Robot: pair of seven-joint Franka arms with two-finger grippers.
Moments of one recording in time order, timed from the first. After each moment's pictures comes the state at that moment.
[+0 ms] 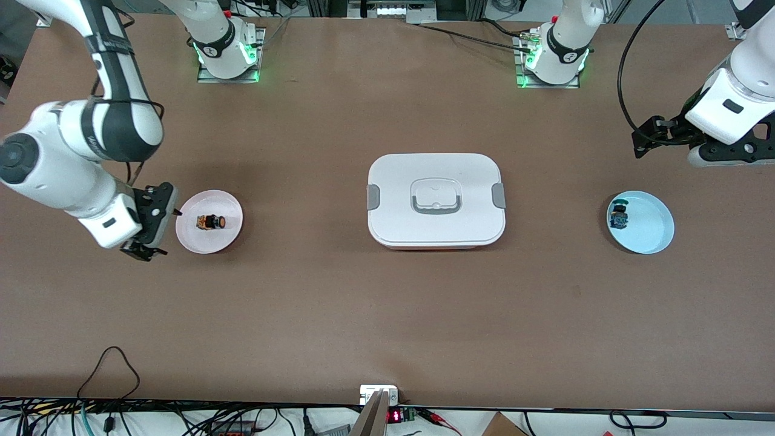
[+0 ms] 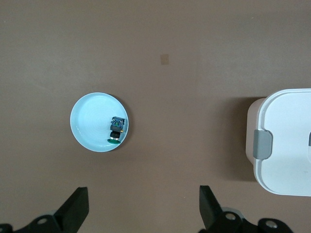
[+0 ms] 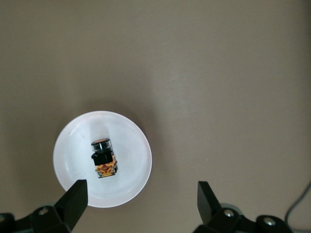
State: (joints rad) left arm -0.03 -0.04 -0.06 -1.69 0.08 1.62 -0.13; right arm 0.04 0.30 0.02 -1.74 0.06 2.07 -1.29
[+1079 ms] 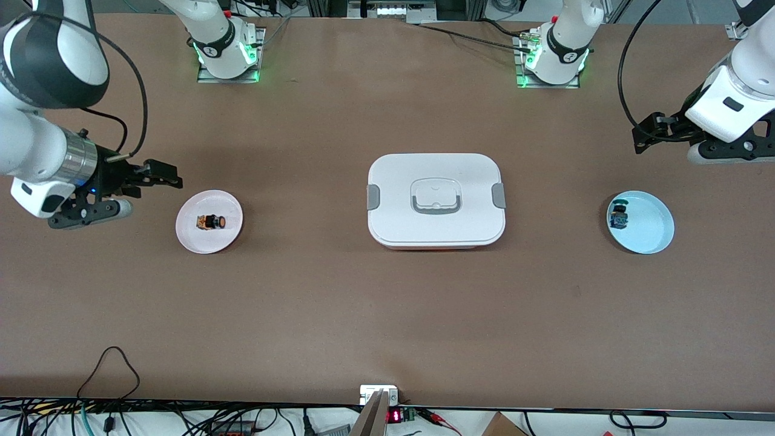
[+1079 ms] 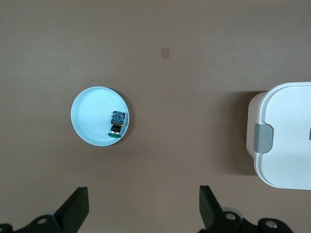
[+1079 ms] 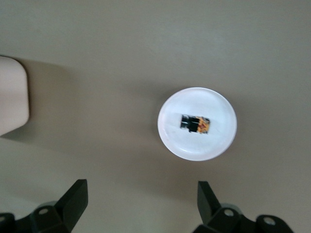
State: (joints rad) left arm -0.03 -0.04 -0.06 -1.68 0.08 1.59 -0.13; right arm 0.06 0.20 0.03 -1.58 0.12 1.65 -0.11
